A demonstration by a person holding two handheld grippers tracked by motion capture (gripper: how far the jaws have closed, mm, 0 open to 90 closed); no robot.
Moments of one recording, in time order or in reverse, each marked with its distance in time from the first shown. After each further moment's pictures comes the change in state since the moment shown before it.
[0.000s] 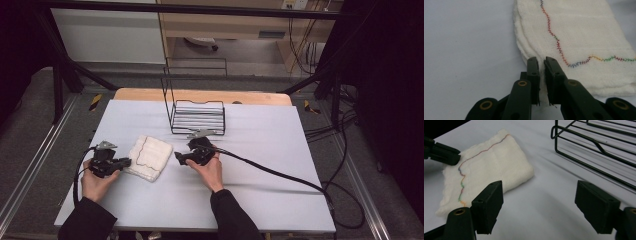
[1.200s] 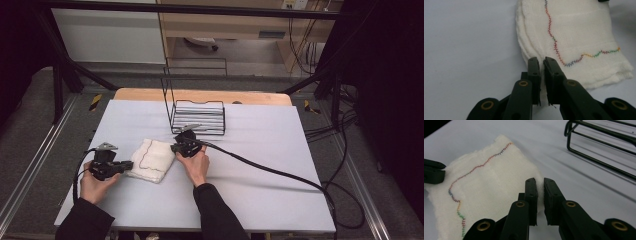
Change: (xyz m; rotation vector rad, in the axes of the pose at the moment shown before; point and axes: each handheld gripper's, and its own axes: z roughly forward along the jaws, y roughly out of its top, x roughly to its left) left arm -0.010 0.000 -0.008 0.026 -0.068 -0.014; right arm 0.012 0.020 0.035 0.107 -0.007 0.066
